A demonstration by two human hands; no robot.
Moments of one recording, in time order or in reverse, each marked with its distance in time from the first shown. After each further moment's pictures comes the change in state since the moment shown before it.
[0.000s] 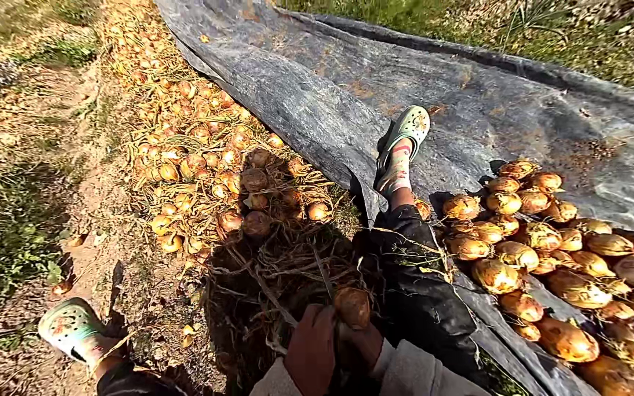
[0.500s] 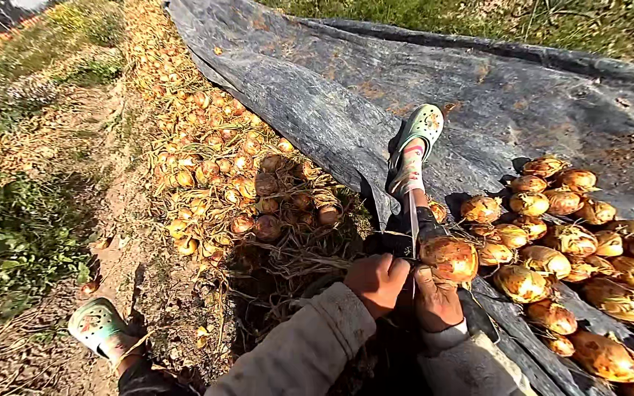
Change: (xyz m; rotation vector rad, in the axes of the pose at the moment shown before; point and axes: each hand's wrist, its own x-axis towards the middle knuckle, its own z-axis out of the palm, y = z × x) left_hand 0.118 0.044 0.029 0.101 -0.066 0.334; right_hand 0.015 -0.078 -0.040 -0.131 0.601 -0.787
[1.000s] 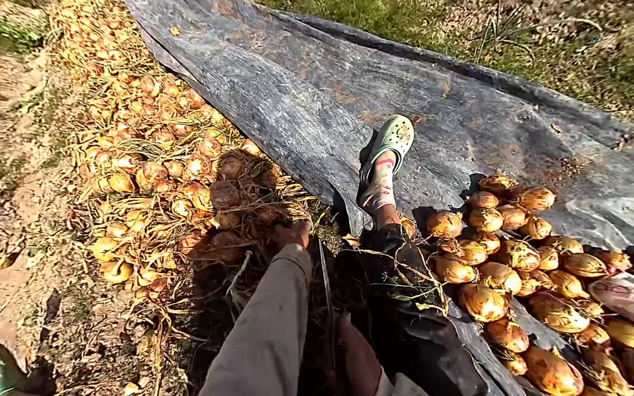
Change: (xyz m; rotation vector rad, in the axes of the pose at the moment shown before) left_hand 0.103 -0.176 0.071 -0.305 0.031 -1.297; right_hand -0.033 -0.002 0.037 0.179 -0.384 0.852
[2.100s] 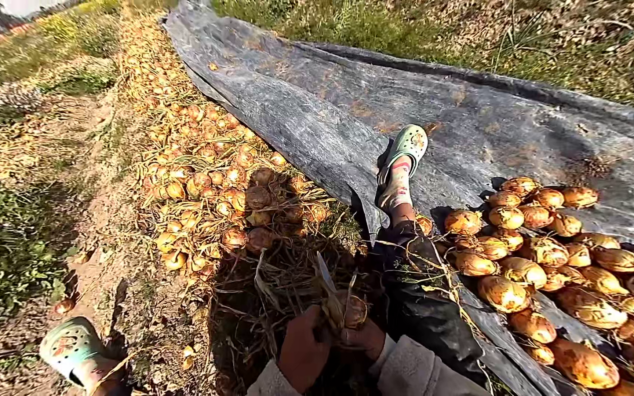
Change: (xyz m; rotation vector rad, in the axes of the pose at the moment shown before) left_hand -0.206 -0.138 -0.109 0.078 -0.215 0.698; right_hand 0.022 0.043 -0.020 0.012 -0.309 -0.117
